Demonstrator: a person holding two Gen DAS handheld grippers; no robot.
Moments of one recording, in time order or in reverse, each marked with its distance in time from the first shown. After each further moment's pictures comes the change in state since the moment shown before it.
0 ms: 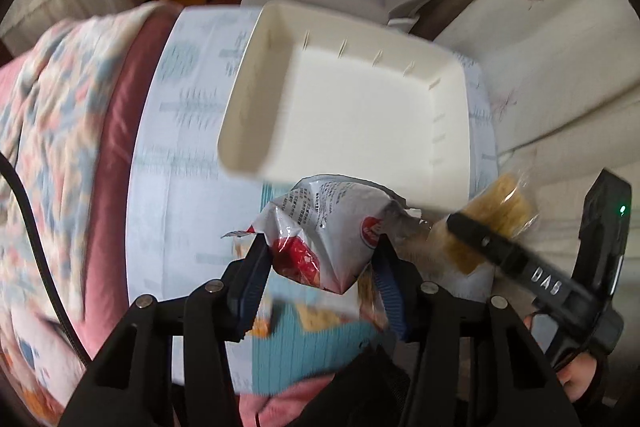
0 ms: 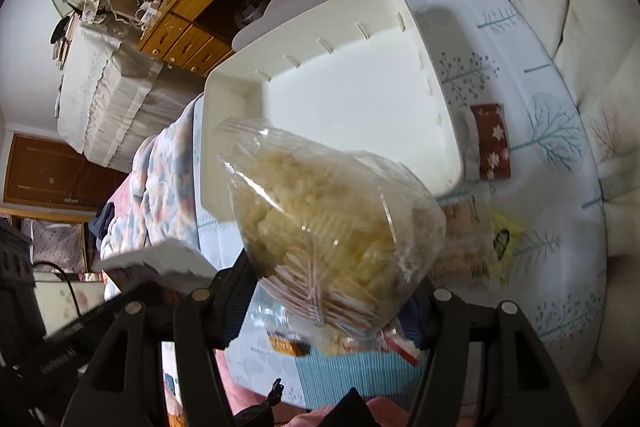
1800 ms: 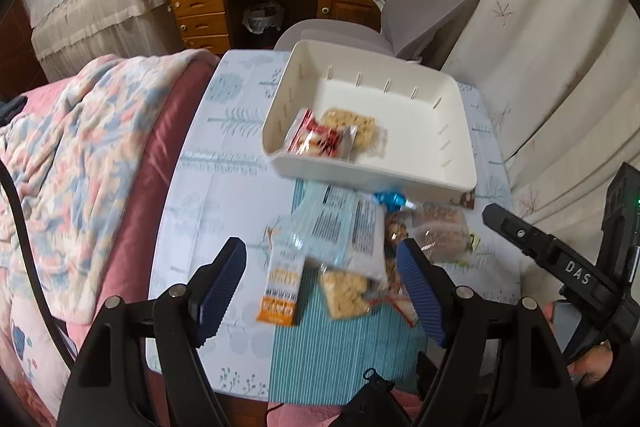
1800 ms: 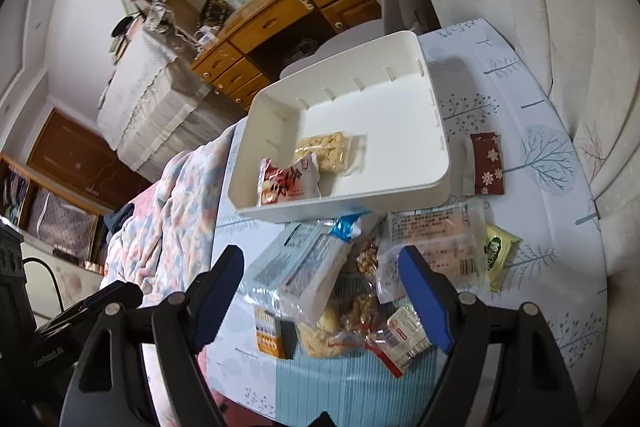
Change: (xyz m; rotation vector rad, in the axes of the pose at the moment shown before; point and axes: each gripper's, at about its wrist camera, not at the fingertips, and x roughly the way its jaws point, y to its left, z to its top) left arm -0.054 -0.005 -0.133 -0.007 -0.275 0.102; right arm -0.035 -0.017 -0.085 -0.192 -0.239 0.100
